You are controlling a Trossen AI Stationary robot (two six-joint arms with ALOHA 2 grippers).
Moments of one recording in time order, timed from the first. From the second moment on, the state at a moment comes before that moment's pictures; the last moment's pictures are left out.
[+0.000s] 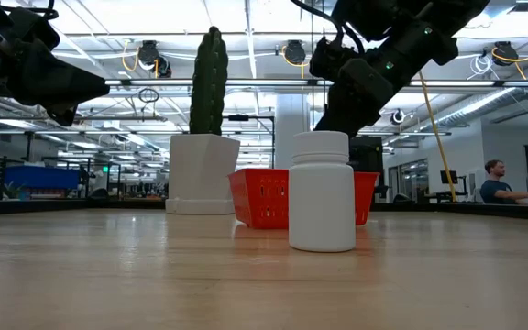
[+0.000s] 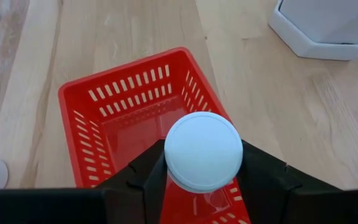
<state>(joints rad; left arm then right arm) -0.31 0.14 0.01 0.08 -0.39 -0.19 0.03 1.53 0.81 -0.02 0.13 0.11</state>
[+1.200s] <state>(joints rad) -0.31 0.14 0.01 0.08 -0.39 -0.19 0.03 1.61 0.81 -0.07 0.05 0.15</state>
